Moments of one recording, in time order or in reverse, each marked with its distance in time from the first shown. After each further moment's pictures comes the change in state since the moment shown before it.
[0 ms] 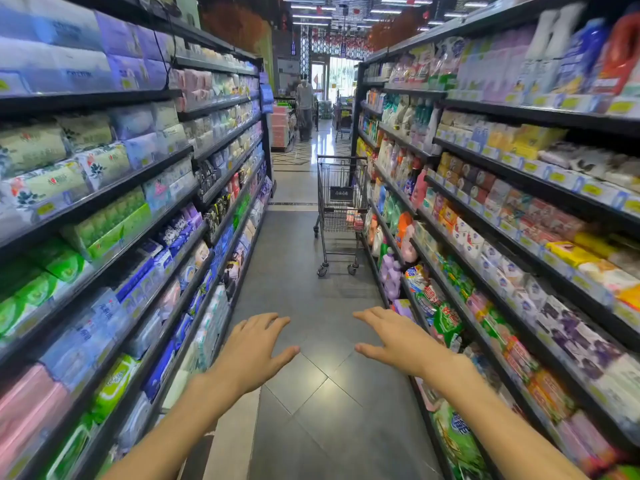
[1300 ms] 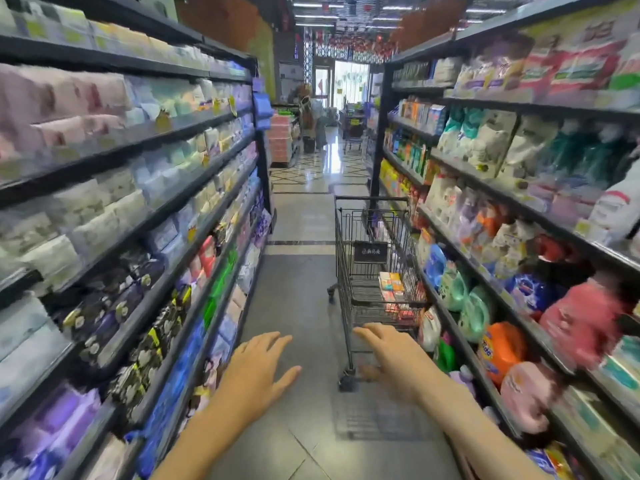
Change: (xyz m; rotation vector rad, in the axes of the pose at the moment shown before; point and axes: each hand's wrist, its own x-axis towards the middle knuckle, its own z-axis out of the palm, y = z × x) left_hand 0.873 -0.430 0.062 -0.044 0.094 -0.030; right_hand 0.917 0.340 -0.049 -0.056 0.109 0.000
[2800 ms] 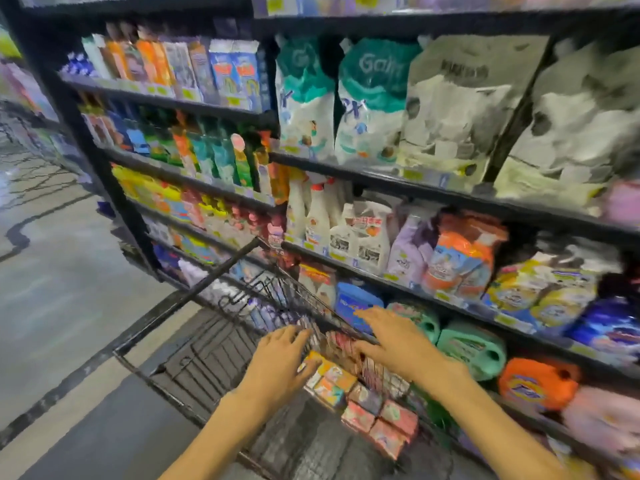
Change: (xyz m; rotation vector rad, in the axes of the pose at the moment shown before) left_hand 1.087 -0.070 0.273 -0.064 -0.372 1.041; right_hand 0.688 0.542 0.069 0.135 0.027 1.078
